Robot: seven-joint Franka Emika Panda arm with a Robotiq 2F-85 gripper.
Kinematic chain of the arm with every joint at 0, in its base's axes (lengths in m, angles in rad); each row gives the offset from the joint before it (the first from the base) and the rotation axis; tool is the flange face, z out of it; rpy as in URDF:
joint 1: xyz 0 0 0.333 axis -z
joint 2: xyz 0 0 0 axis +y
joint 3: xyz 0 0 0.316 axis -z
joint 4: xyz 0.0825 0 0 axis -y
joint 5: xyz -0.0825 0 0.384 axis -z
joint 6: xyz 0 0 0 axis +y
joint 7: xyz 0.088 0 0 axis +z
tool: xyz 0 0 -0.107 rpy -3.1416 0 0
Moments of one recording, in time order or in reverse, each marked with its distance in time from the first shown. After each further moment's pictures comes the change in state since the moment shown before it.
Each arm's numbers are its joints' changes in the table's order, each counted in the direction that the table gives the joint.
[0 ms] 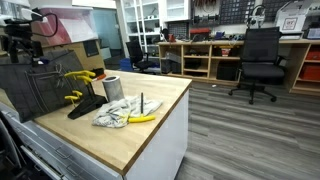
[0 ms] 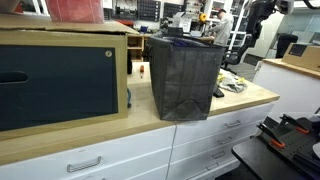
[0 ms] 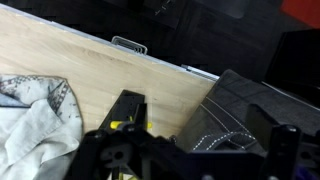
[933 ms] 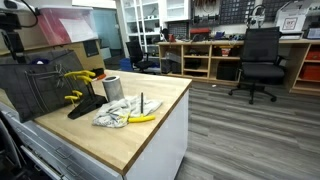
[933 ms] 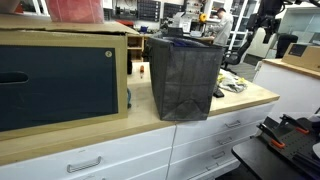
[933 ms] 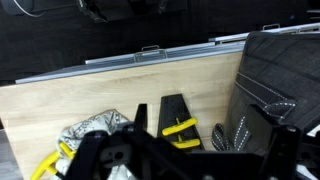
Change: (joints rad) arm 0.027 -0.133 -0.036 -0.073 0.082 -0.028 -0.534
